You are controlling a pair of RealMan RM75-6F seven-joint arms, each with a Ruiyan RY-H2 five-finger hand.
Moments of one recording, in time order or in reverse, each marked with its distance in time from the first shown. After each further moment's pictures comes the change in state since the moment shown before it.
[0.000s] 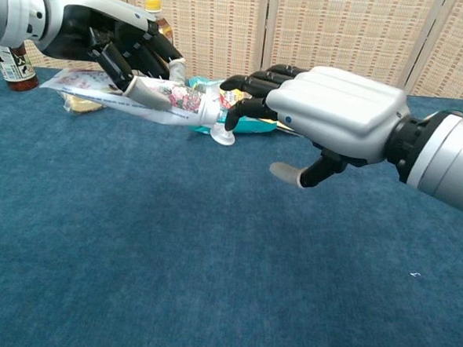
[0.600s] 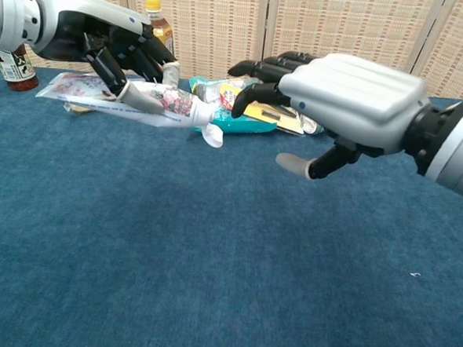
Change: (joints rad) left arm 0.022 -0.023 0.019 0.038 0.072 0.028 0.009; right arm -0.025 0.050 -0.008 -0.040 -0.029 0.055 0.041
